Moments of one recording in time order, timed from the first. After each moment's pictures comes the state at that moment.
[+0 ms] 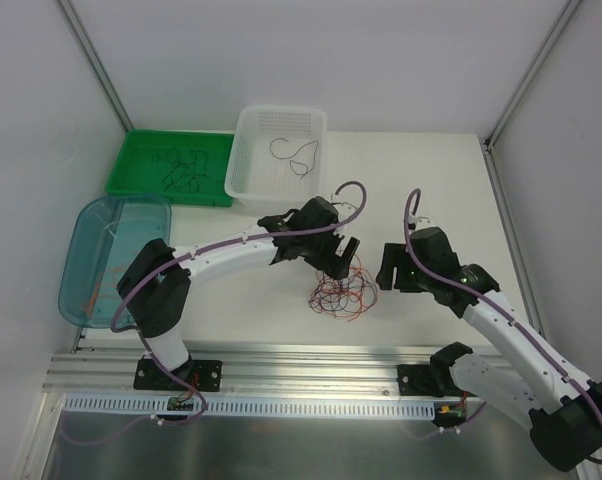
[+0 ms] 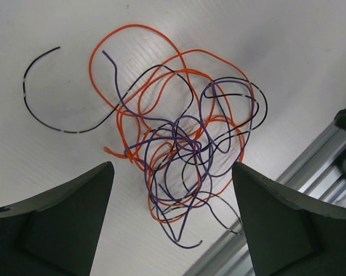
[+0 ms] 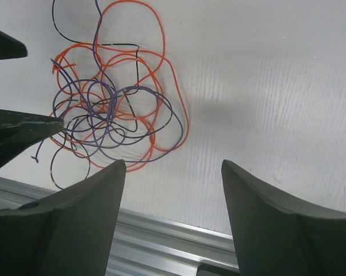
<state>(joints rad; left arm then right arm) -0.90 1.70 1.26 -0.40 0.11 -0.34 0.52 0.89 0.72 -0.71 0.06 0.46</state>
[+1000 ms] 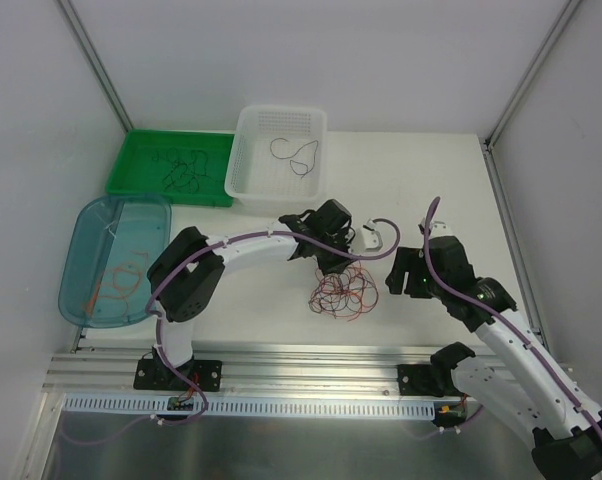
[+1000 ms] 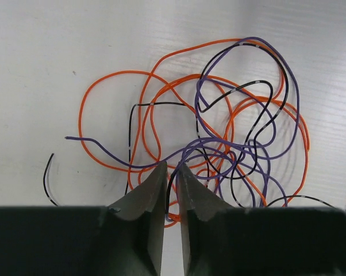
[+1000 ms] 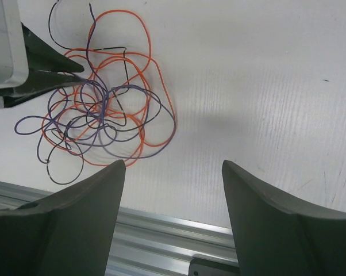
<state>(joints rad) -0.90 1.90 1.35 -0.40 0.31 0.38 0.49 0.73 0.70 -0.77 0.10 0.46</state>
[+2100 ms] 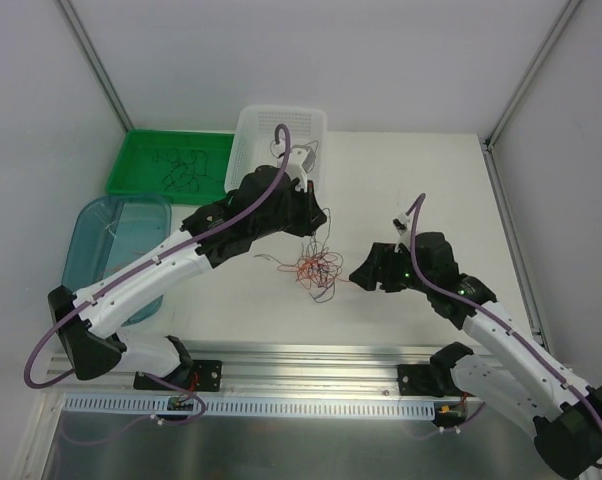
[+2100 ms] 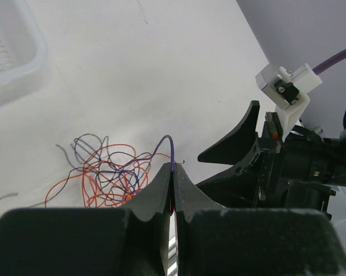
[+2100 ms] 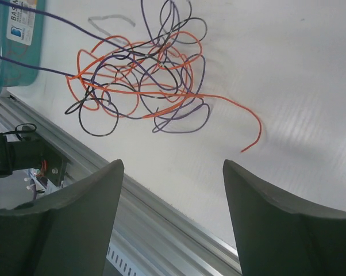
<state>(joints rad) -0.90 1.34 1.39 -0.49 -0.08 -0.50 0.53 0.79 0.61 -0.42 -0.26 0.54</state>
